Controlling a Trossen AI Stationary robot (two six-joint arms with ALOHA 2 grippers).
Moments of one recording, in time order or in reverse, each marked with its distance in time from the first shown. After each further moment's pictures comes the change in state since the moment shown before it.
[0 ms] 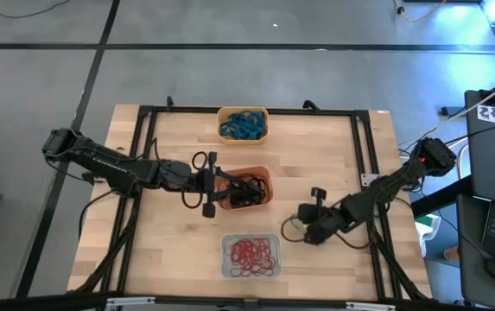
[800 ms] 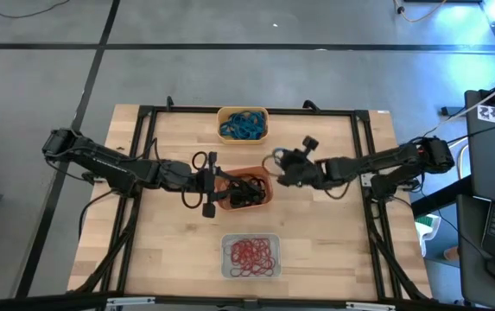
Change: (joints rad) left arm 0.000 0.000 0.000 0.000 0.000 0.000; right arm -0.480 0.000 0.091 0.235 0.434 -0.535
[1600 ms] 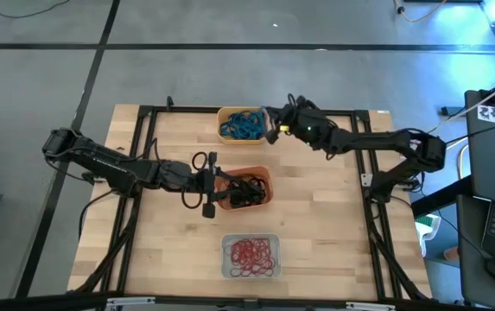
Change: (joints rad) left arm -0.002 0.000 0.000 0.000 0.000 0.004; right arm -0.438 0.047 0.000 0.759 -0.515 -0.247
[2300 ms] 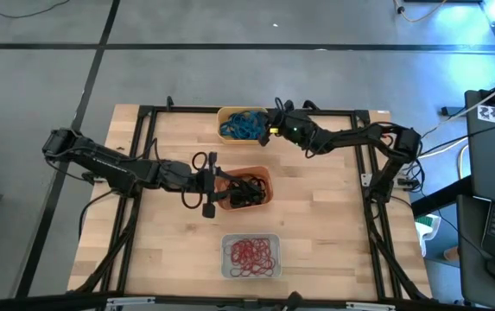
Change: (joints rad) left arm 0.000 0.000 0.000 0.000 0.000 0.003; right arm -0.063 0.246 0.000 0.220 -0.097 0.006
